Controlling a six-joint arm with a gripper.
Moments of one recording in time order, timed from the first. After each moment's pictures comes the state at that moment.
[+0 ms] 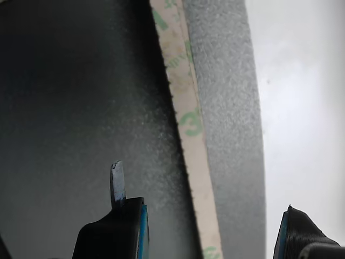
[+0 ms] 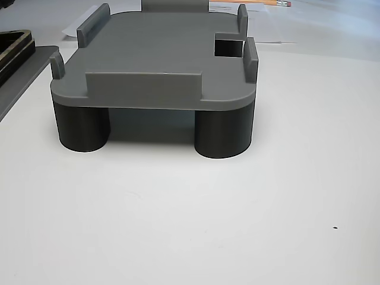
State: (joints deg) arm 58.5 103.8 105.0 86.6 4.4 -20.7
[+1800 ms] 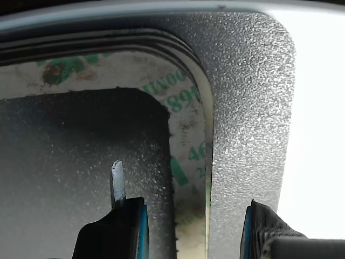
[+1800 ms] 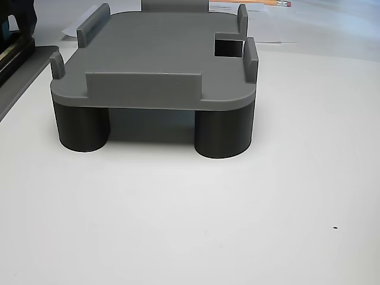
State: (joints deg) arm 59.5 85.7 95.8 81.6 2.9 -26.3
